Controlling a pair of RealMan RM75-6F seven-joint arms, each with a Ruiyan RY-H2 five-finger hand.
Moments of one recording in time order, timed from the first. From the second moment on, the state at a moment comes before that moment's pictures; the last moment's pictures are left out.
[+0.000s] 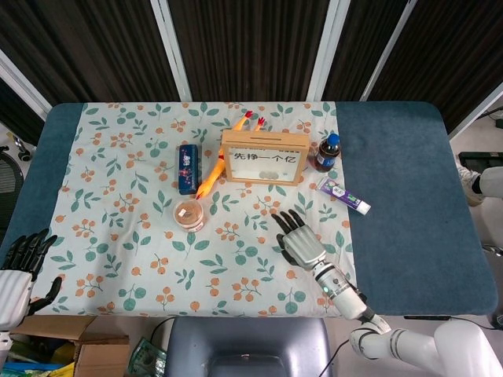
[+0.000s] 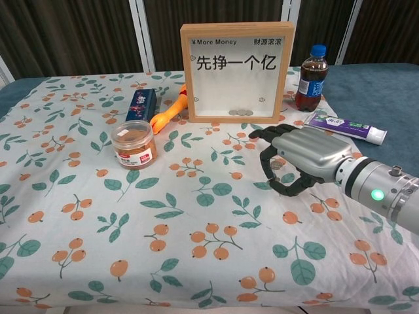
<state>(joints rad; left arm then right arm) -0.09 -1.11 0.00 -1.52 1.64 1.58 -0.11 0.64 -1.80 0.09 -1.09 -1.44 1.02 -0.24</state>
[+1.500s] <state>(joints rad) -0.13 -1.12 -0.03 -1.51 1.56 1.48 -0.12 1.15 -1.54 0.49 -1.12 -0.69 0.87 -0.71</state>
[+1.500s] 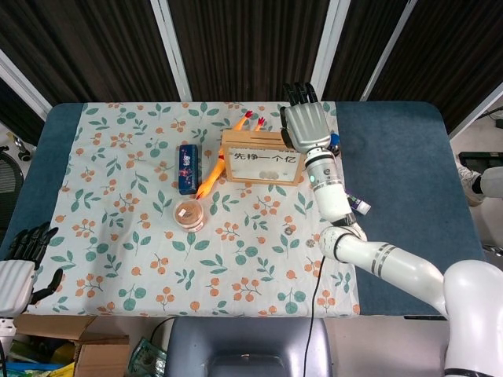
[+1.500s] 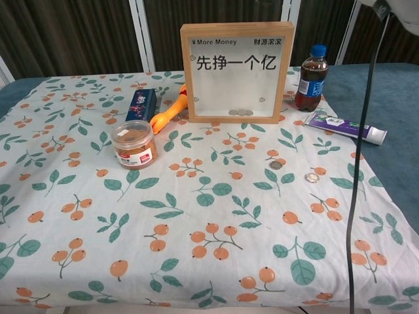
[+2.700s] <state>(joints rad) -0.14 -1.11 -0.03 -1.50 1.56 1.47 -0.14 1.22 -1.61 0.41 -1.02 -0.62 0.84 -0.68</state>
